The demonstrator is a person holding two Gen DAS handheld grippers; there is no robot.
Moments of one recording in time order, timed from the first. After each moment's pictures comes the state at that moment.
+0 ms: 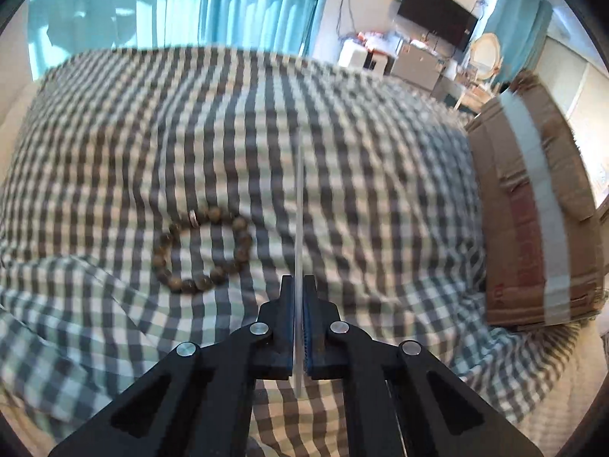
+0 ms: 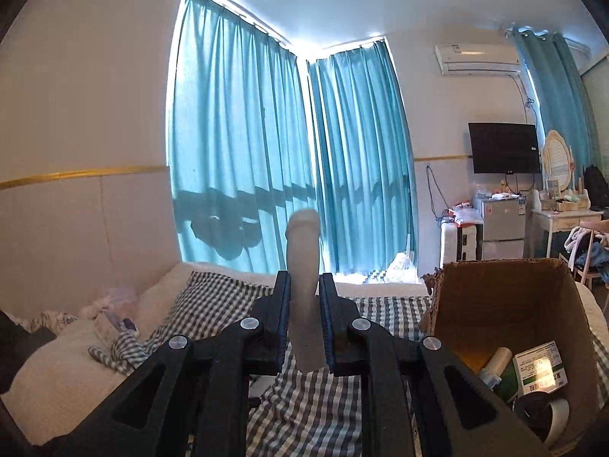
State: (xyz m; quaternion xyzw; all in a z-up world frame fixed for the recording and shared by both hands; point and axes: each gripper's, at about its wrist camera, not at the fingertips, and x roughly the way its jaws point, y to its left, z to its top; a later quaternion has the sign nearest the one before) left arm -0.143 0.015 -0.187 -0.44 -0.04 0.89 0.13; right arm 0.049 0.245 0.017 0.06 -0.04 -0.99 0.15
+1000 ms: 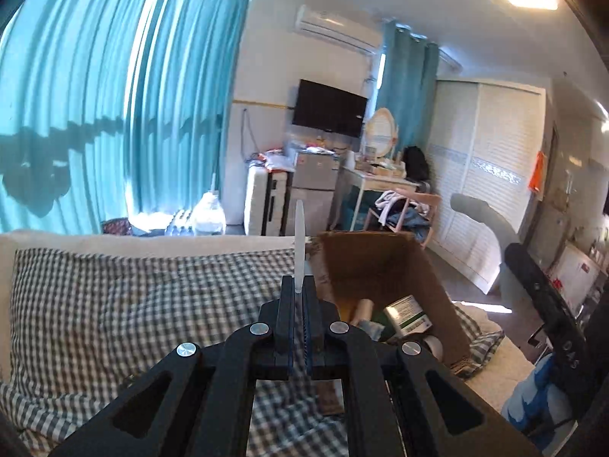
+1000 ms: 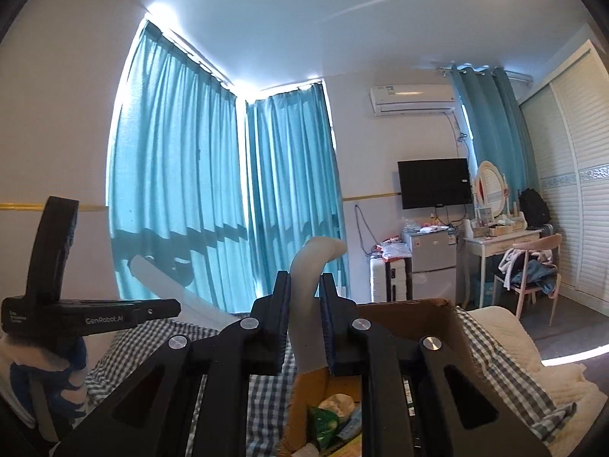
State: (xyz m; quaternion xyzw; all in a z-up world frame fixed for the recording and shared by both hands) left arm -0.044 0.108 0.032 -0.22 -0.01 0.93 0.28; right arm 0.097 0.349 0.047 0.01 -0.06 -1.00 0.01
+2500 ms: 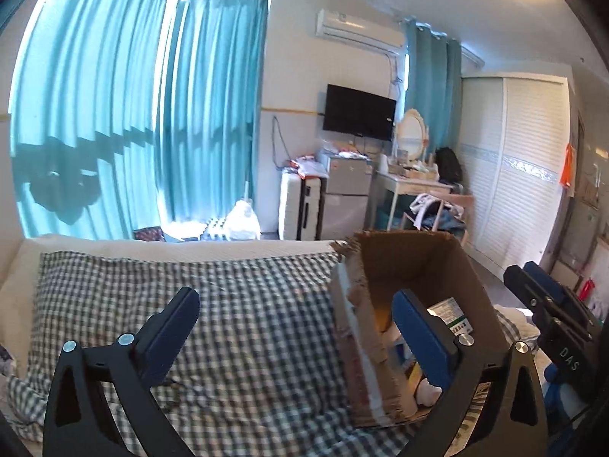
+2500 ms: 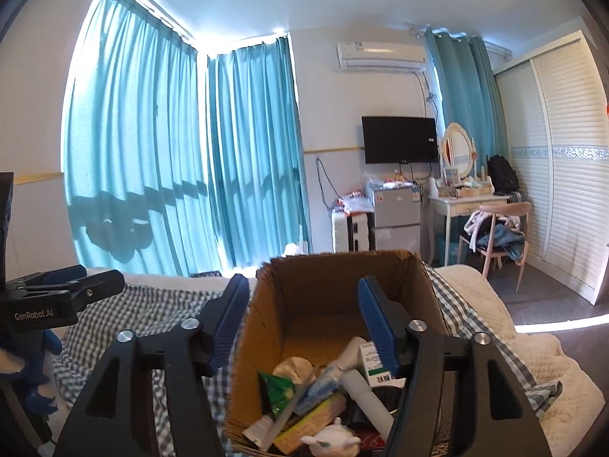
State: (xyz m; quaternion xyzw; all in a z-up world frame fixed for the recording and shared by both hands) left arm -0.050 0.106 0.013 -0.20 0.00 0.96 0.20; right arm 0.067 0.349 0.025 0.08 -0.05 -0.99 -0.05
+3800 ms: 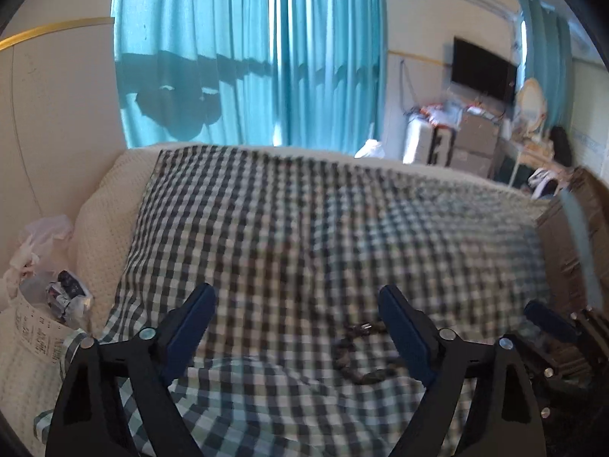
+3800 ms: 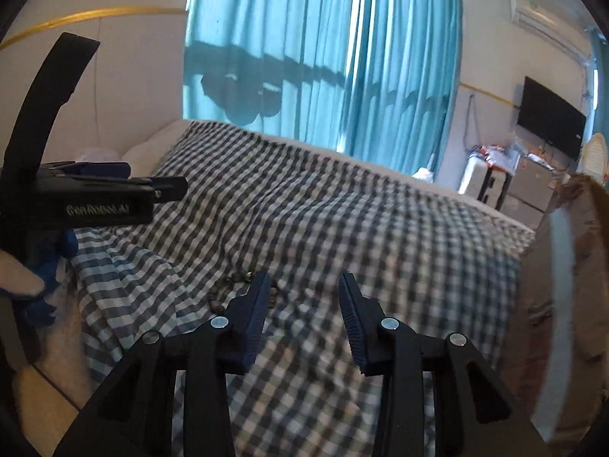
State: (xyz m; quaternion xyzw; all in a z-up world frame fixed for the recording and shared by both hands) left arm -0.143 -0.085 -0.131 -0.32 0.01 0.95 -0.01; right arm -0.083 0.105 -0.131 0.28 0.10 -0.94 0.18
